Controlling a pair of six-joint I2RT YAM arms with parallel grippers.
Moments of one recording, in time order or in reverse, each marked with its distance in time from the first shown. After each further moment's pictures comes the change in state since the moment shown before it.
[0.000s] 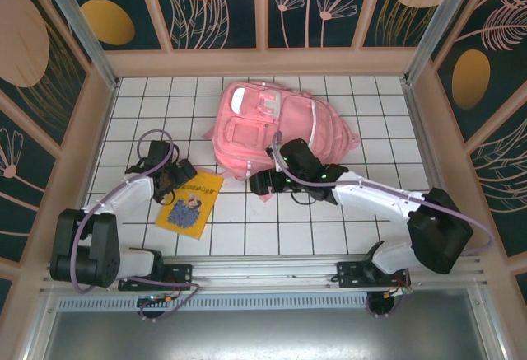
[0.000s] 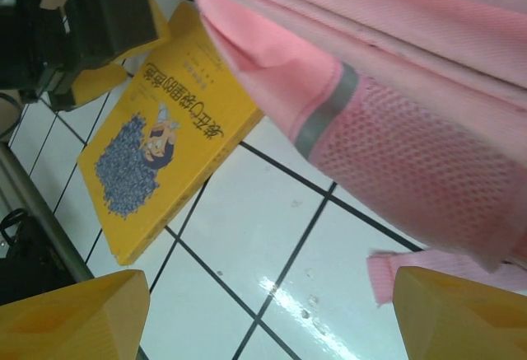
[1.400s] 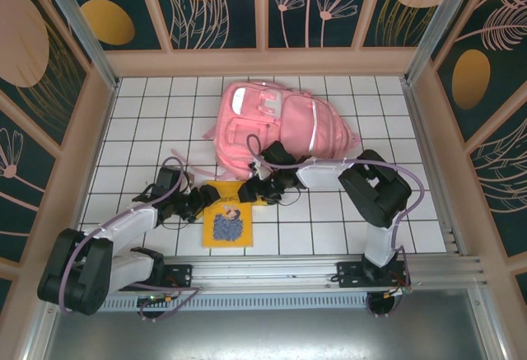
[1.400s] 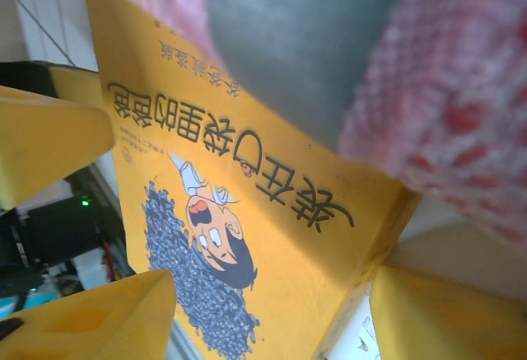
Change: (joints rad) left arm -0.158 -0.136 -0.286 0.264 0.539 -0.130; right arm -0.054 0.459 0.144 0.016 -0.457 0.166
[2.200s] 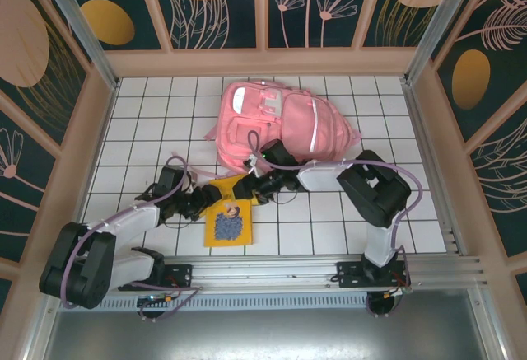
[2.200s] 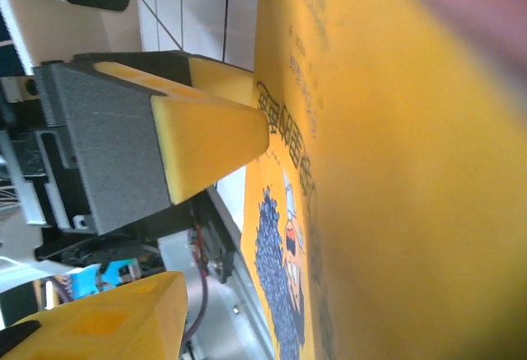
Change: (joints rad) left arm -0.010 0.029 -0.006 0.056 0.021 0.000; right arm 0.016 0.018 -0.023 0.227 -0.153 0.110
